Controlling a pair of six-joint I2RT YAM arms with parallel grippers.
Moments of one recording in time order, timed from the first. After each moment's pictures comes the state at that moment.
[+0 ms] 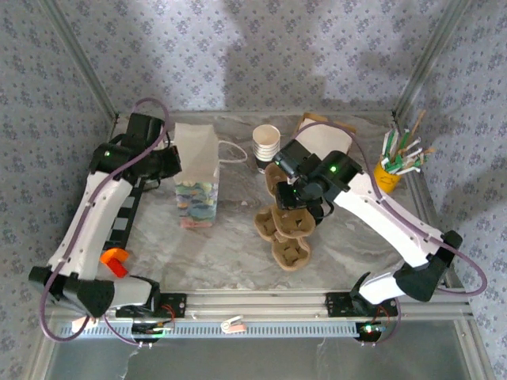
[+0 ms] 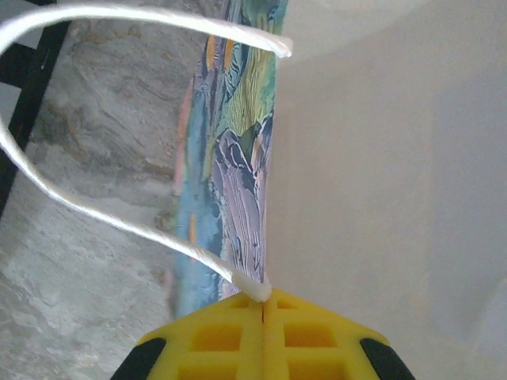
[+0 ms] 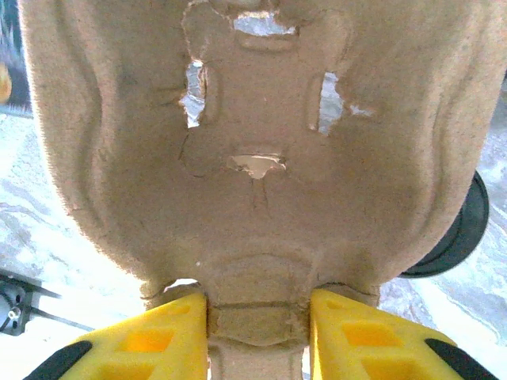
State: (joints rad) left arm -0.33 1.28 1.53 -1.18 -0.02 -0.56; right arm 0.83 1.42 1.60 -1.34 0.07 0.60
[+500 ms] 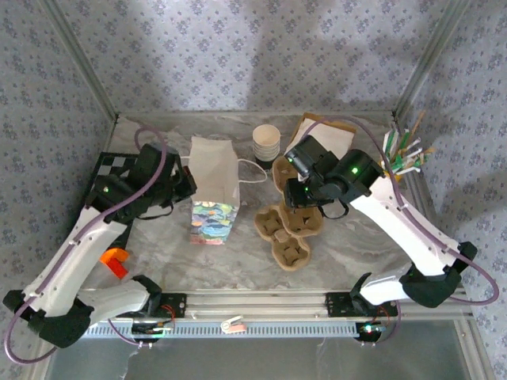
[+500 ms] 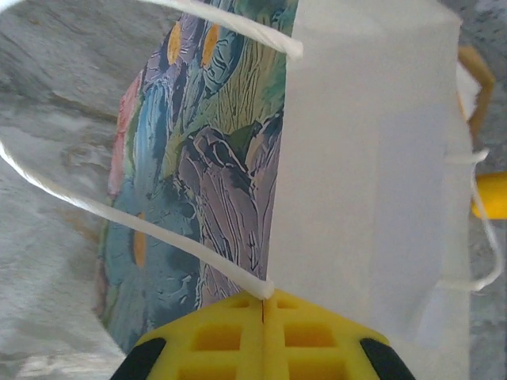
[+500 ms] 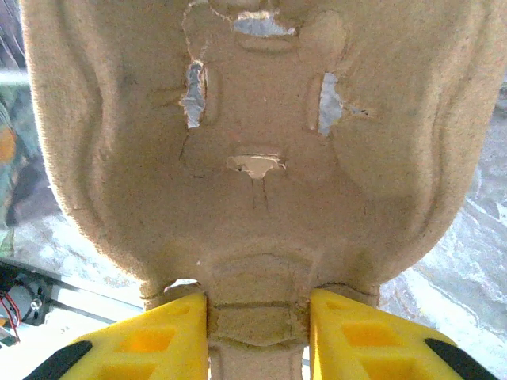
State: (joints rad) left arm -0.65 1.07 1.39 -1.13 -0.11 -0.89; right arm 0.83 1.37 1.69 -1.43 0.09 0.61
